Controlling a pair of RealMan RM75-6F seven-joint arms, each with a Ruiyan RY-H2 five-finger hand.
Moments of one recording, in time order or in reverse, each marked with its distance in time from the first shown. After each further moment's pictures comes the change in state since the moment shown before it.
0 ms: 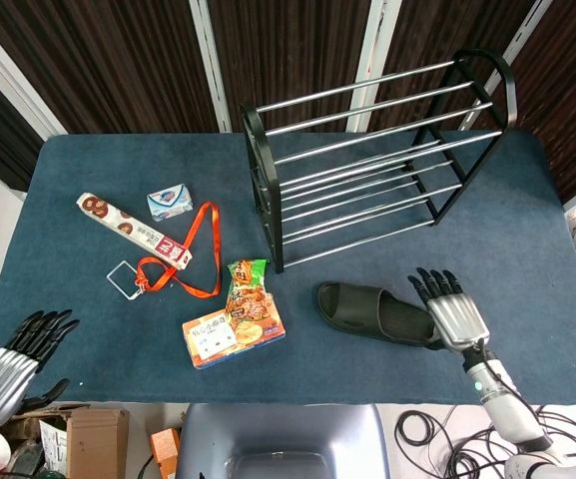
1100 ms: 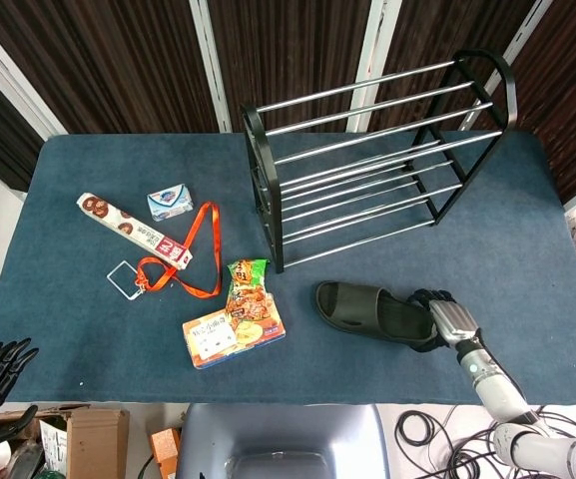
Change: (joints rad) left arm 0.147 -0.175 0.000 0.353 -0.022 0.149 -0.184; right arm 0.047 -0.092 0.047 0.156 0.154 -0.262 0.291
